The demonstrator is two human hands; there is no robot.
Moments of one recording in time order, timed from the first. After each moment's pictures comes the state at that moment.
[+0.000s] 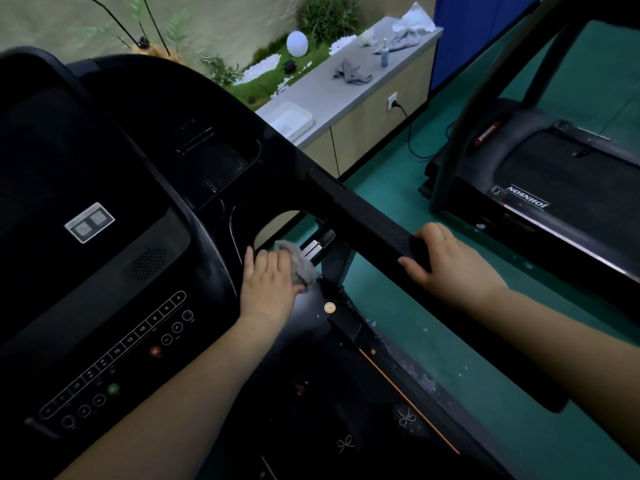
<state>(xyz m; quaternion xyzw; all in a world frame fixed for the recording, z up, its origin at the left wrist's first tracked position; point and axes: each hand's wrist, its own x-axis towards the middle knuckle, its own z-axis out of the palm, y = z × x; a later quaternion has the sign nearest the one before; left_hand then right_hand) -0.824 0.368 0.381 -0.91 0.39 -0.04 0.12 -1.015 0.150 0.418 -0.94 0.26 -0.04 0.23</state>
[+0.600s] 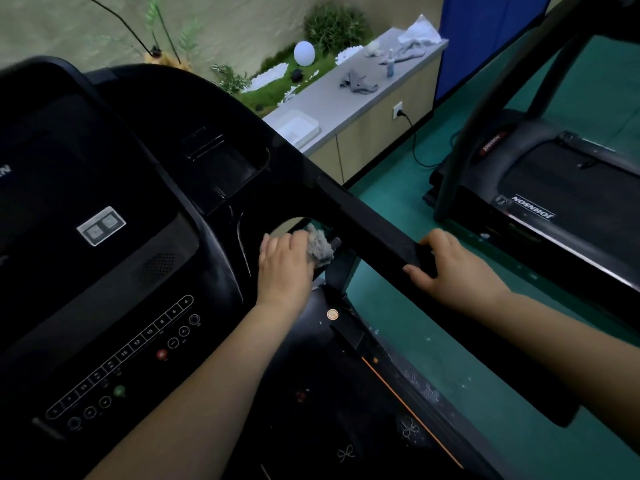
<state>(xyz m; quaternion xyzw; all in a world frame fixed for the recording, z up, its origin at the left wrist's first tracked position) -0.829 0.334 0.418 -0.93 0.37 -0.04 -0.07 -1.008 0.146 0.418 -0.92 0.28 -0.01 0.26</state>
